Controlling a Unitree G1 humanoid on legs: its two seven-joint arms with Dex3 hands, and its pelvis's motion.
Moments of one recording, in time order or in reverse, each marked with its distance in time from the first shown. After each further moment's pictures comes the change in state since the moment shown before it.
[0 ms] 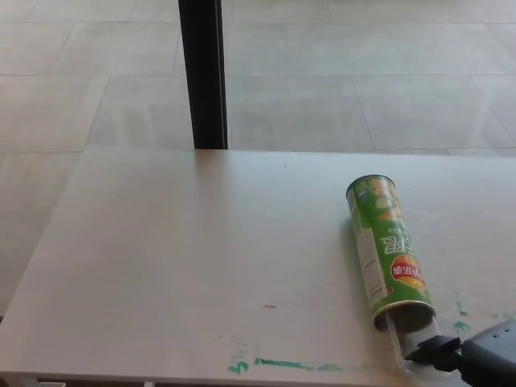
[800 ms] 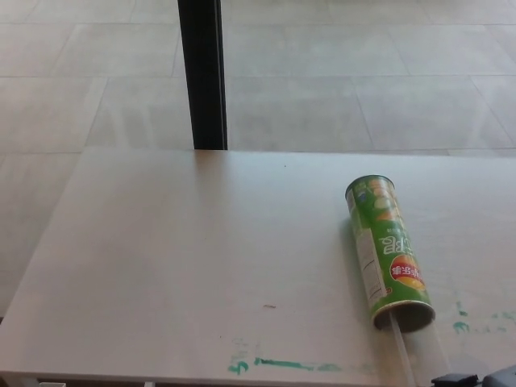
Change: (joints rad) left_arm -0.009 0.009 0.002 0.007 0.000 0.000 0.000; right_arm 0.192 0.005 -0.102 -0.085 0.126 -0.023 0.064
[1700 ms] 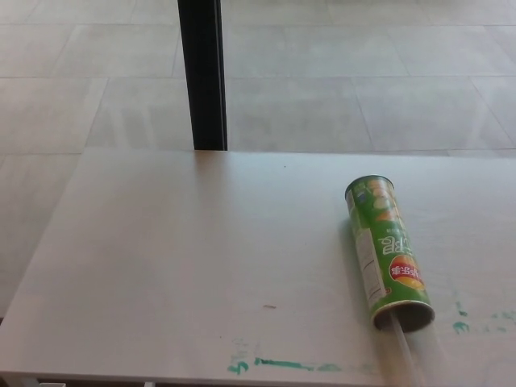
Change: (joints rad) left_arm 0.006 0.014 -0.004 0.002 0.000 -0.011 0.000; right_arm 0.168 -0.013 -0.084 -0.097 0.042 -0.002 0.003
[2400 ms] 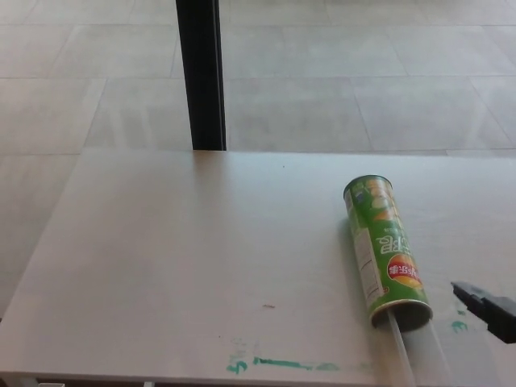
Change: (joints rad) left_arm -0.005 0.002 -0.019 0.034 0.001 -0.003 0.001; right_arm -0.020 0.112 -0.245 -0.155 0.075 0.061 -0.010
